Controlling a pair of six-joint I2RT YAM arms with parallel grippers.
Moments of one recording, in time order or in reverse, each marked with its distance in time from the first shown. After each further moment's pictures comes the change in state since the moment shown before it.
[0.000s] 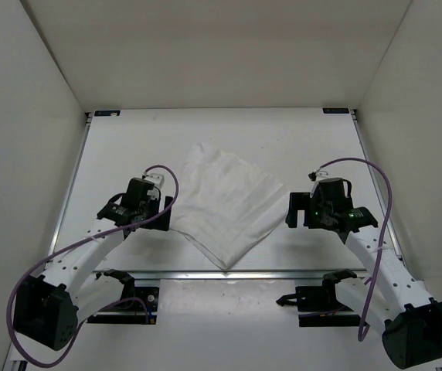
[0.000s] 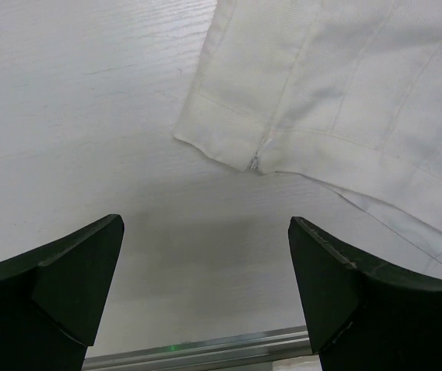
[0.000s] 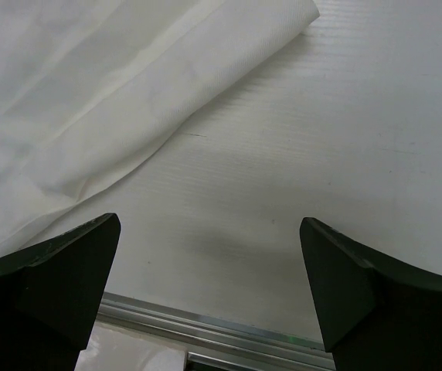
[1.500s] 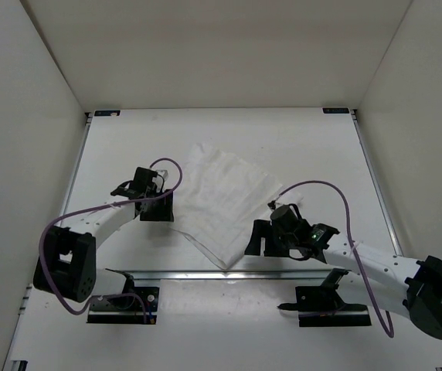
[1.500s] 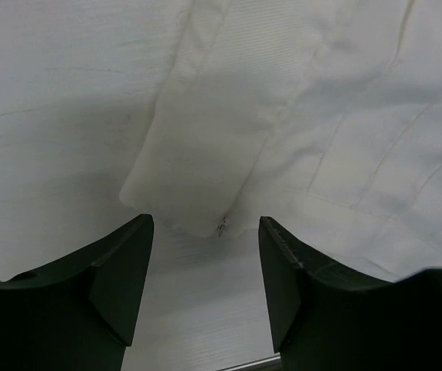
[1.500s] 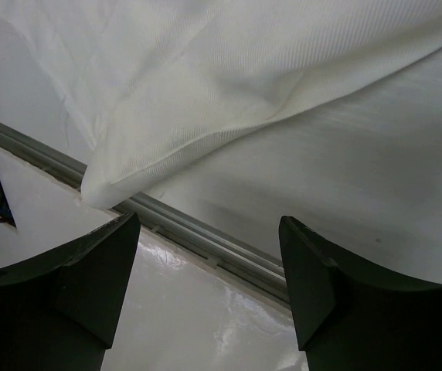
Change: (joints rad) left arm 0.096 0.291 0.056 0.143 0.200 -0.067; right arm 0.584 0.101 -0.175 0.272 -0.036 0.609
